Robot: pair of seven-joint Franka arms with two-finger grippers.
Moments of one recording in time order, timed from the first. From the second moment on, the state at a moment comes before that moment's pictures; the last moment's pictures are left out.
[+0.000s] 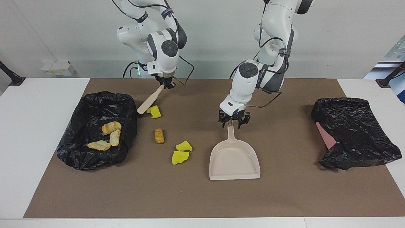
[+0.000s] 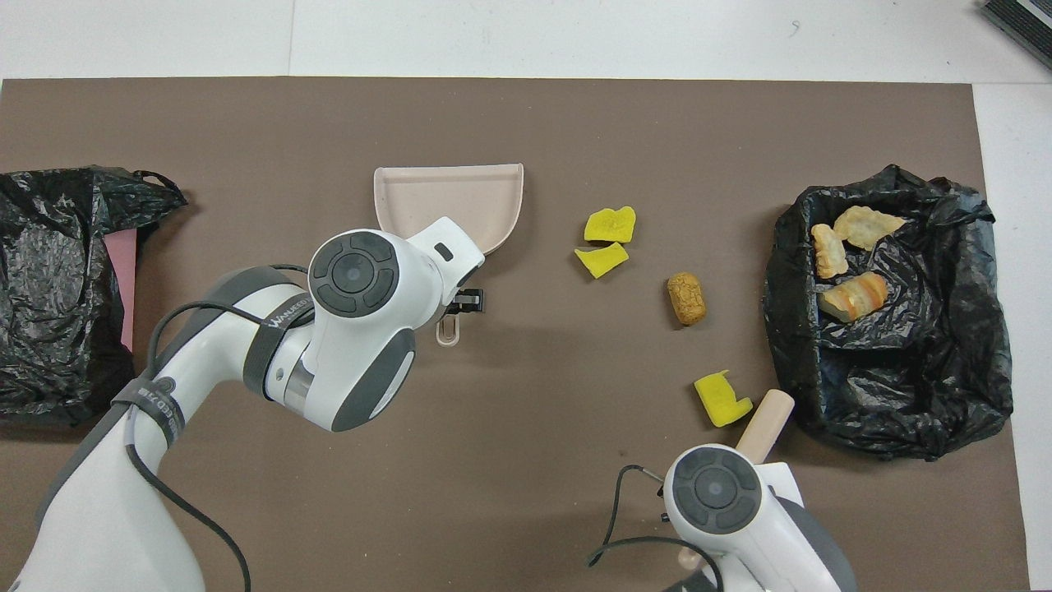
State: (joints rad) left arm -0.37 0.29 -0.21 -1.92 0.04 2.31 -0.46; right arm 0.31 -0.25 0.17 -2.55 -0.04 1.98 1.06
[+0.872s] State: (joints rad) left arm -0.31 0.25 -0.18 -1.88 0.06 2.20 -0.17; right arm 0.23 0.13 0.18 -2.11 -0.10 2.05 0.89
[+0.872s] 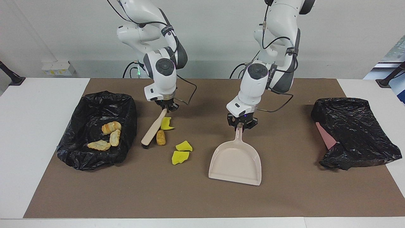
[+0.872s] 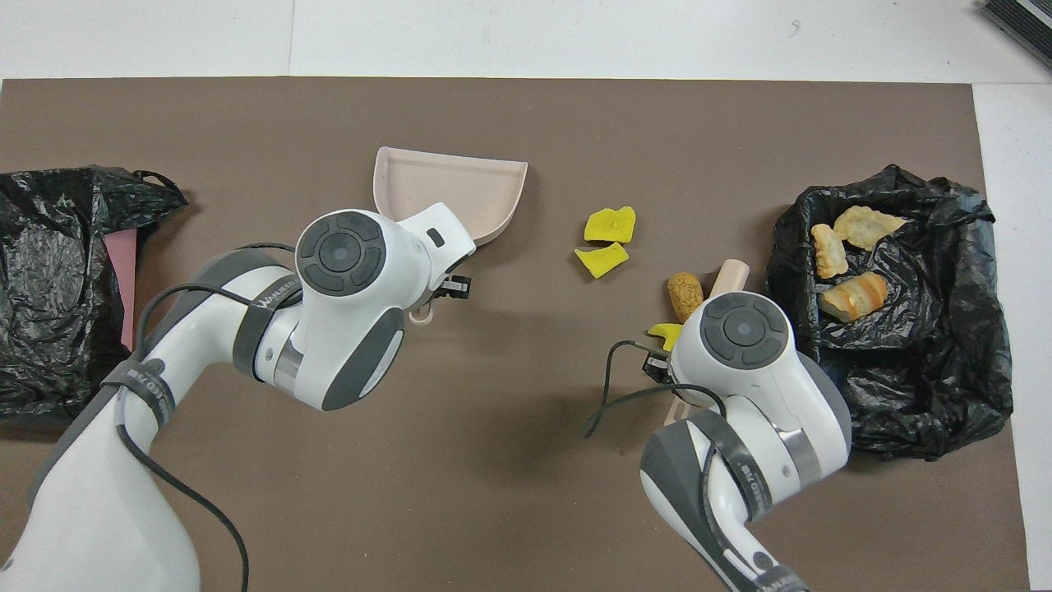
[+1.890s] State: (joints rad) left arm -0.30 0.23 -0.18 -2.00 0.06 2.31 -0.10; right arm 0.33 0.22 0.18 -1.81 -0.10 1.79 0.71
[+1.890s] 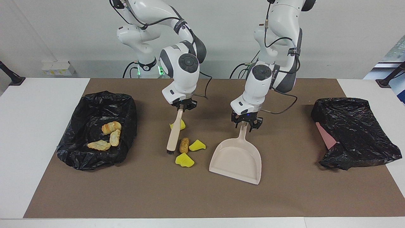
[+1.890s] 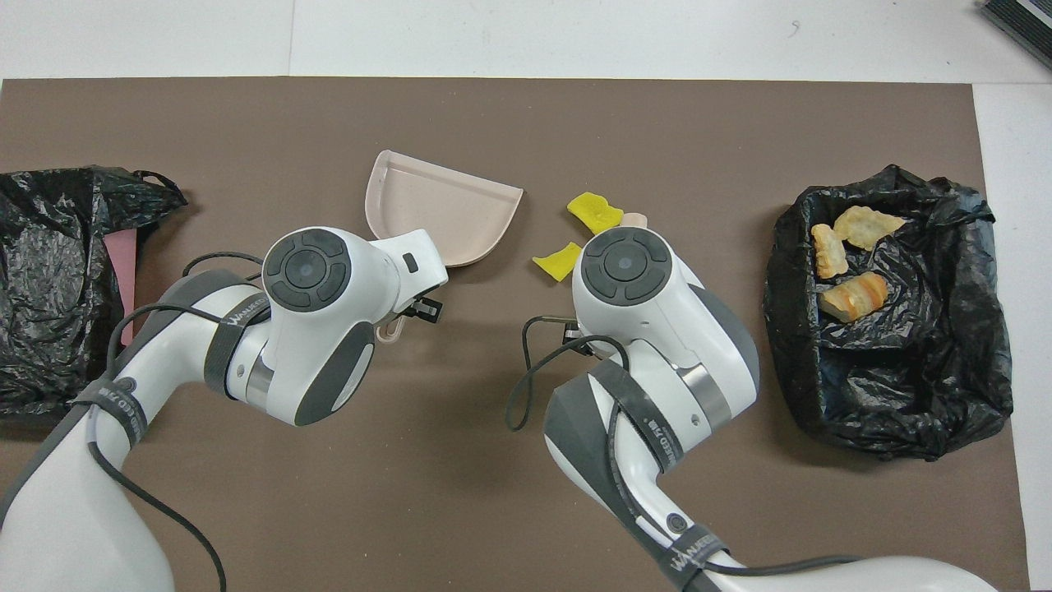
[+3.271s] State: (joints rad) left arm -0.10 0.18 -0.18 -1.88 0.03 2.08 0.79; right arm 0.25 0.21 0.18 -1.89 -0.10 1.84 0.40
